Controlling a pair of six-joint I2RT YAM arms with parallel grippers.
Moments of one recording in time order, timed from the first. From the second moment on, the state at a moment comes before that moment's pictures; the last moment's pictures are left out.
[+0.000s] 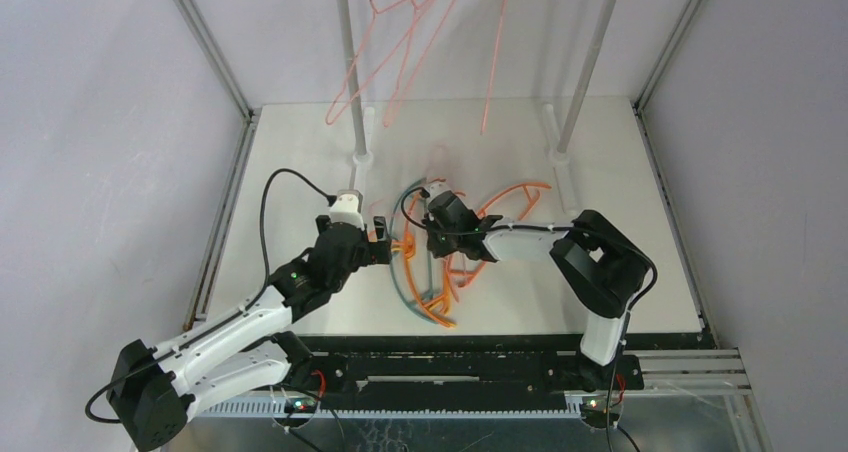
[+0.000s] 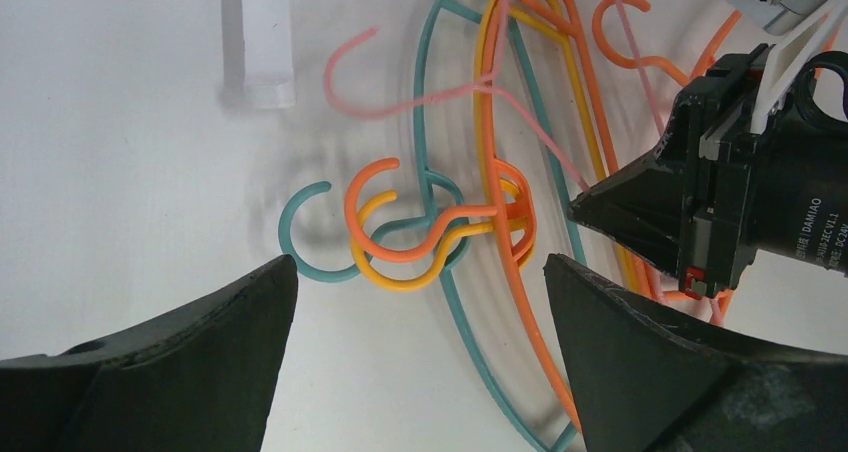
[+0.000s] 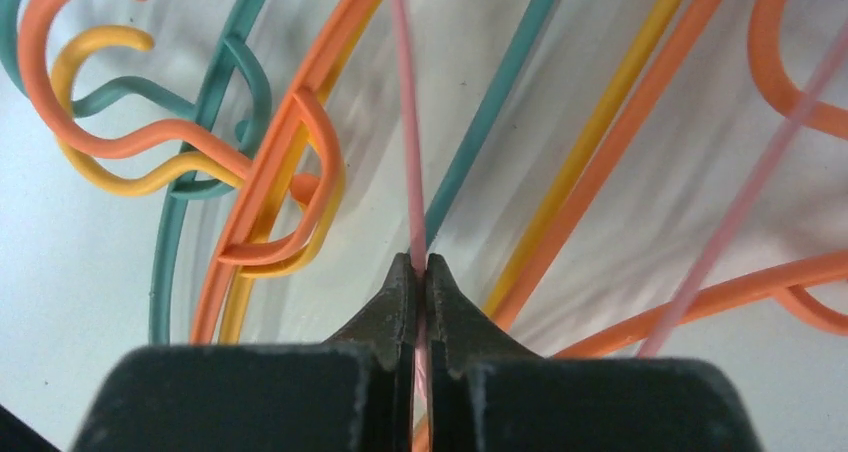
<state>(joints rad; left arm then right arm) -0.75 0.89 0.55 -0.19 -0.46 -0.45 0.83 1.82 1.02 -0.03 0.05 0.38</state>
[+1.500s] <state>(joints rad) -0.76 0.97 0.55 -0.16 -0.46 -0.44 0.61 0.68 0.85 -0.60 -0.12 0.38</state>
